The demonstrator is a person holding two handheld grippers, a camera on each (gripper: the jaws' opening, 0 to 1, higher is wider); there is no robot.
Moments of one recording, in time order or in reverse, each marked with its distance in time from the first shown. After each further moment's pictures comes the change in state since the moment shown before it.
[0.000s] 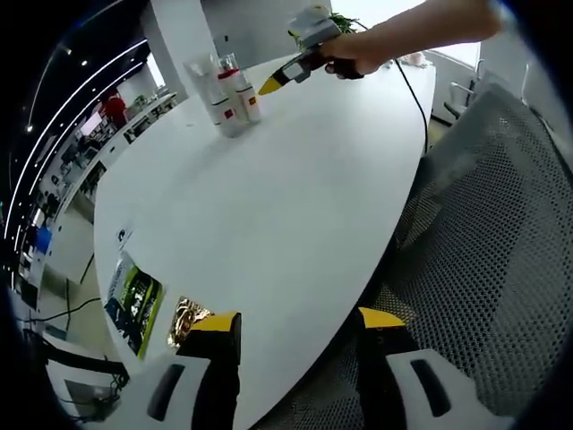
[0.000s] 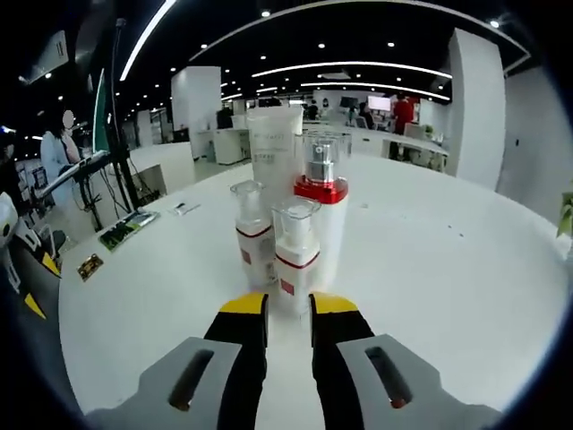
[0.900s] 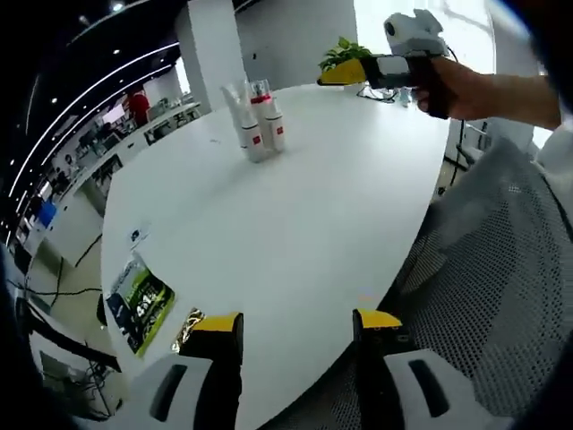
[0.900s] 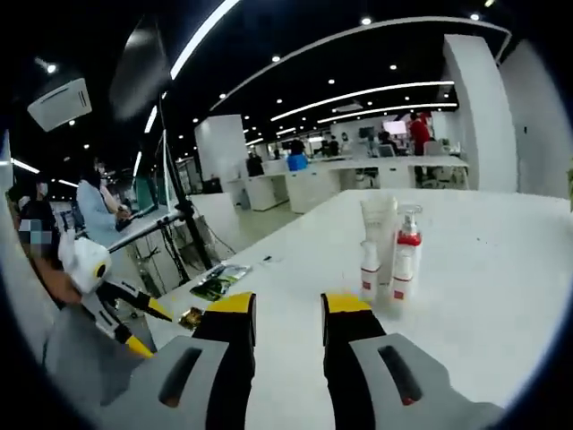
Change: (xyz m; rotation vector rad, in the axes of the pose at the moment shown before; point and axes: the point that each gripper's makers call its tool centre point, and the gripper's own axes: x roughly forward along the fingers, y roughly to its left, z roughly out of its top) left arm -0.020 0.017 0.031 -0.222 -0.198 -0.034; right arm -0.103 0.146 0.059 0.112 -0.228 0.214
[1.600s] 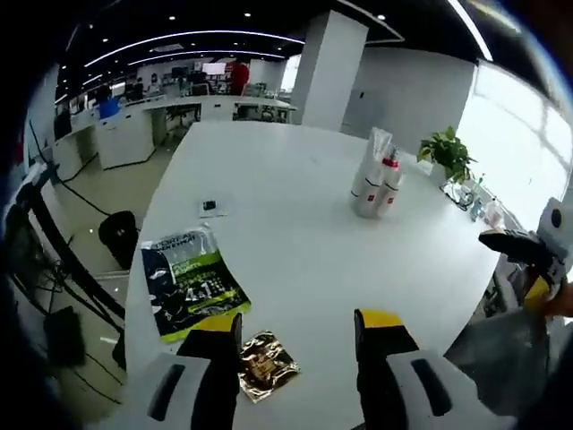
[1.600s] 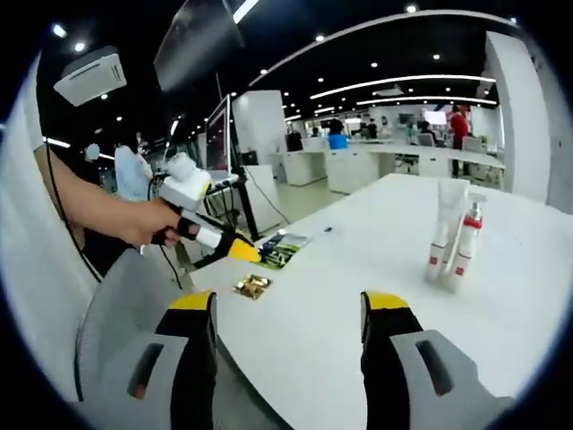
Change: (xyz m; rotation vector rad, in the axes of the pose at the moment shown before) left arm 0.001 0.120 0.023 -0.514 -0.116 0.181; right arm -0.010 0.081 -0.047 -0.107 0.191 0.109
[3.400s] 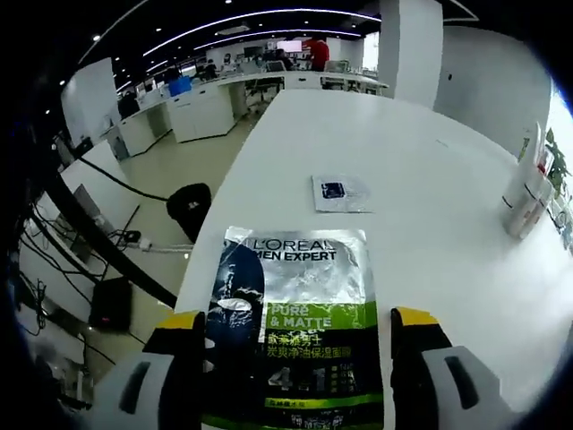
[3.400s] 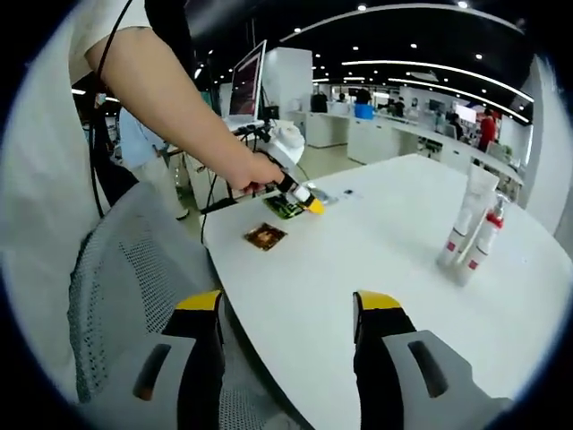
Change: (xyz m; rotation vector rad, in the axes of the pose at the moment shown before) left arm 0.102 0.109 0.035 -0.015 0.030 0.325; right arm 0.007 0.020 -0.042 -0.137 0.185 0.070
